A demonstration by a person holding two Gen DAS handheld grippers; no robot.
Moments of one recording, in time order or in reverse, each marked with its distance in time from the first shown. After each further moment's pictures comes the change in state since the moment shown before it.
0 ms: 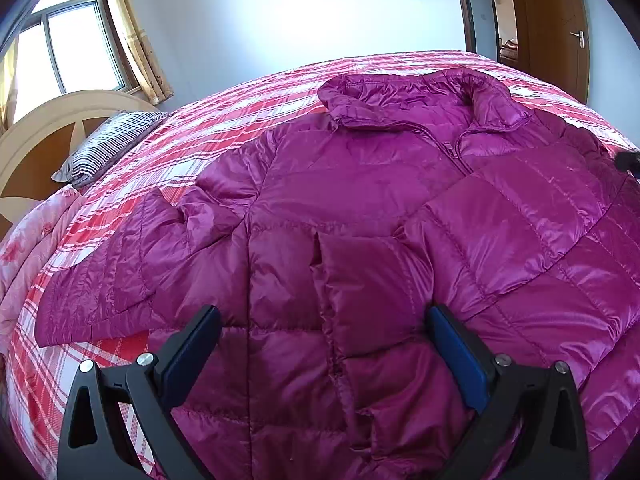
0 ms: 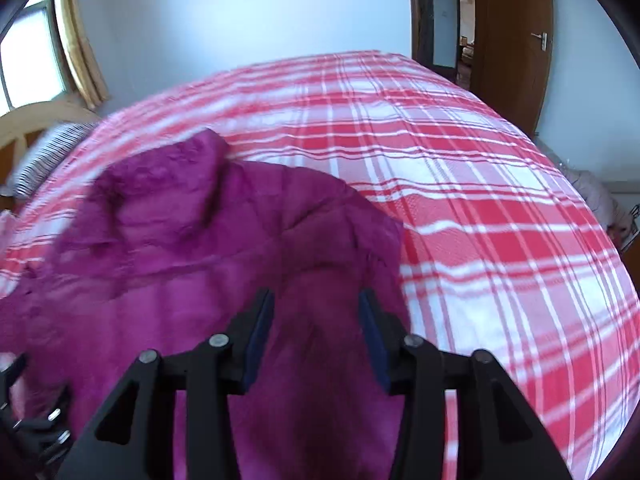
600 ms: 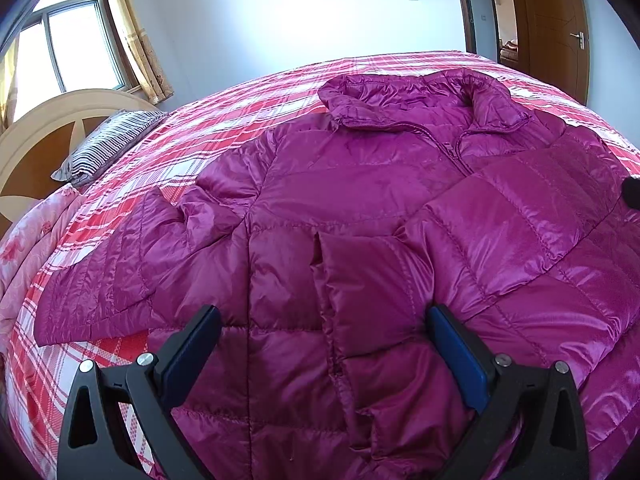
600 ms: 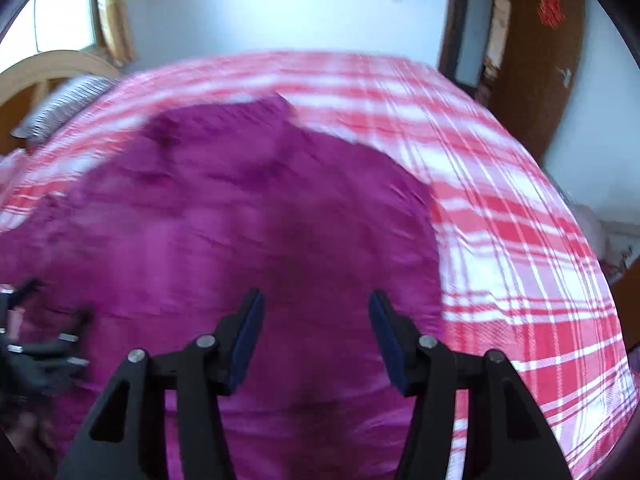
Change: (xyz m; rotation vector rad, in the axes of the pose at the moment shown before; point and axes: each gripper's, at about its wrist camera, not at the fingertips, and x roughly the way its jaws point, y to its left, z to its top) left arm 0.000 0.000 0.000 -0.002 0.000 -0.001; right arm -0.024 0.079 -0.030 -0.198 0.005 -0.039
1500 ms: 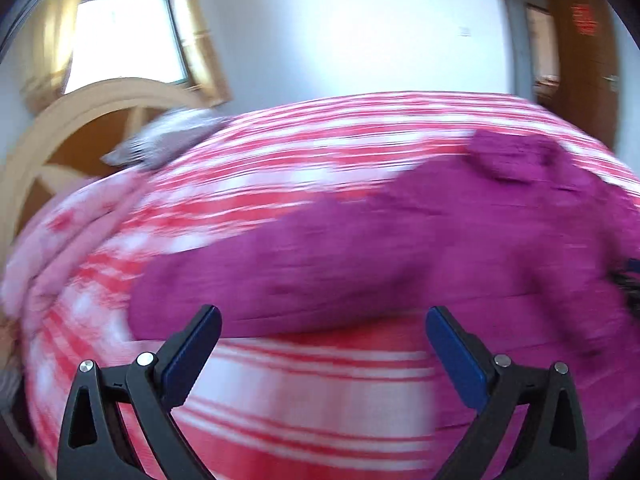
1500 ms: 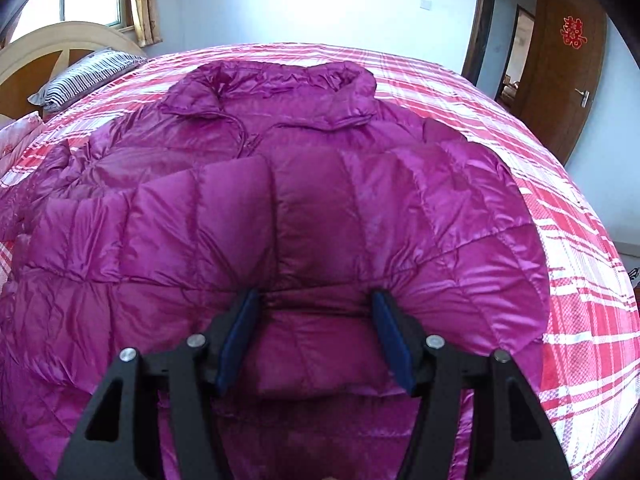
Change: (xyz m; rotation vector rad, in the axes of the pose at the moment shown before) left arm -0.058 0.189 -0.035 -0.134 -0.077 0.137; right arm 0.045 0.043 -0.038 -0.042 0.016 -0.019
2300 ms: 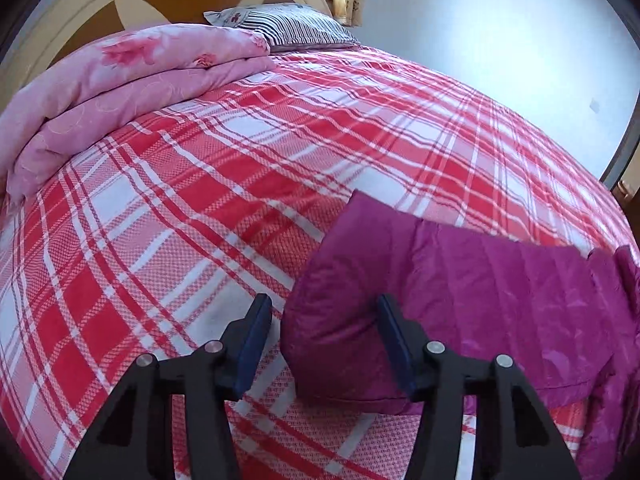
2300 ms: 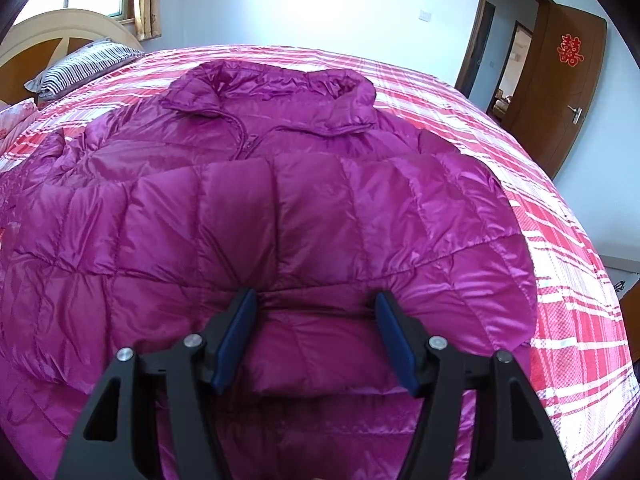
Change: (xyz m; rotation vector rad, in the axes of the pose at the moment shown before) left arm 0.121 0.198 -0.023 -0.460 0.211 0.008; right arm -0.002 0.007 -0.001 -0.043 -0.018 -0.061
